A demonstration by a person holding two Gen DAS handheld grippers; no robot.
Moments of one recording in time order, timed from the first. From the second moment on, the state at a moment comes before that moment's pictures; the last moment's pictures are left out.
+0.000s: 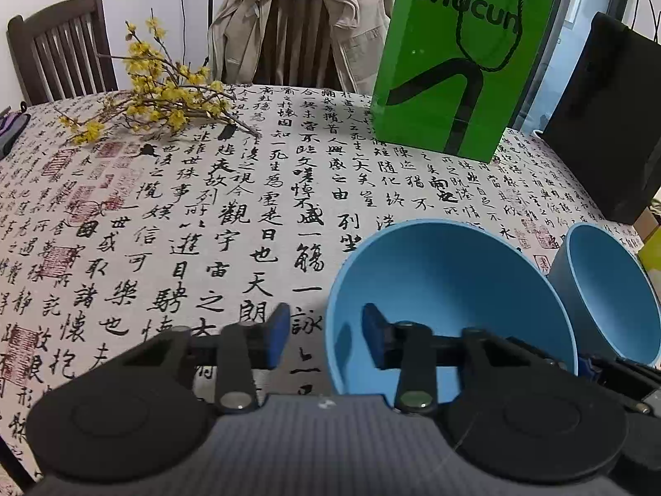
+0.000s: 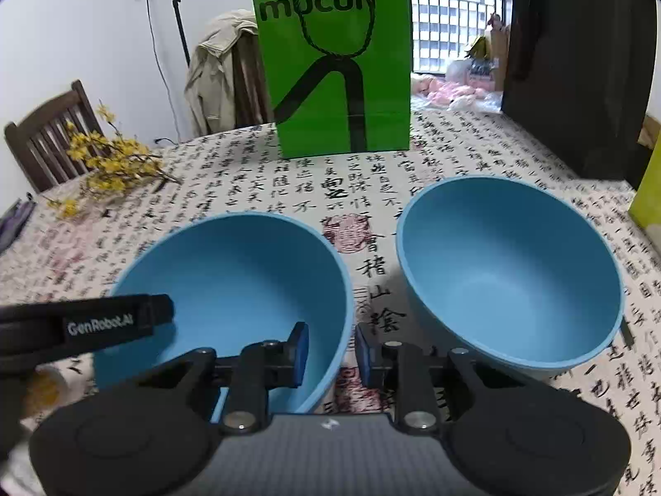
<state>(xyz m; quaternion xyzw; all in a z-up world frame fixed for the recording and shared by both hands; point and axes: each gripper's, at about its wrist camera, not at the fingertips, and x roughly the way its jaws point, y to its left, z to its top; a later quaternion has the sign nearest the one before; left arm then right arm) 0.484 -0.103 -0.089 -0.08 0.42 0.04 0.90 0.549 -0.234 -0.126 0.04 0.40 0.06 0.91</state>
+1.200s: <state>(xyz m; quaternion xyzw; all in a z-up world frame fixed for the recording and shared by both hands) 0.474 -0.113 -0.082 -0.06 0.38 0.04 0.92 0.546 -0.237 -0.132 0.05 0.39 0.07 0.92</state>
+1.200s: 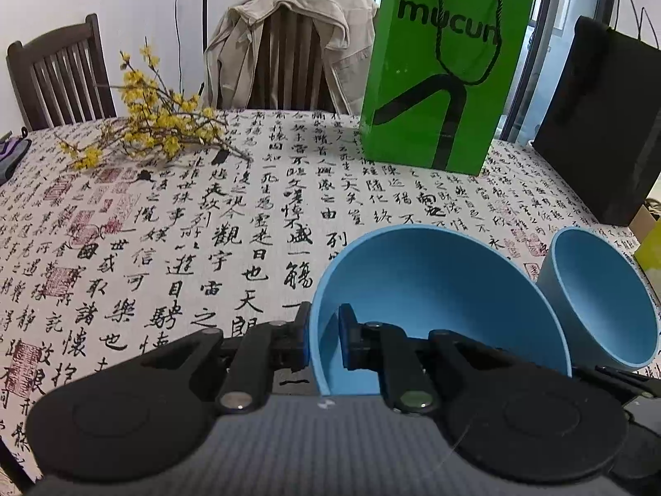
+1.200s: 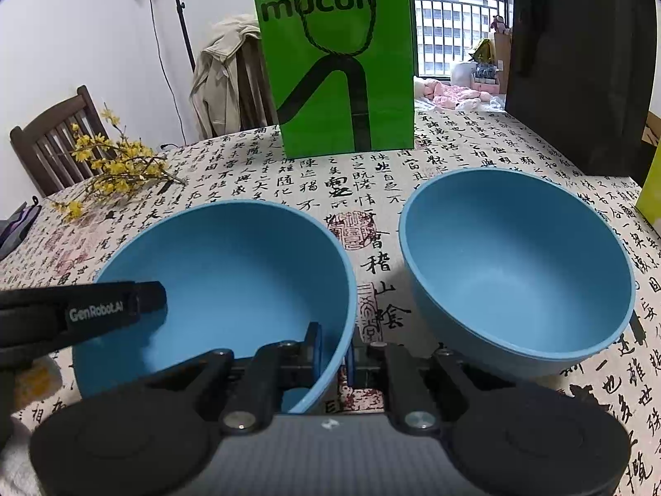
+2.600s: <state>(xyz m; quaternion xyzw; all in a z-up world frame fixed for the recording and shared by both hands) 0.419 -0.105 -0.052 -0.06 0.33 0.04 0.94 0.515 -0.239 -0.099 0.07 0.34 0.12 0.93</state>
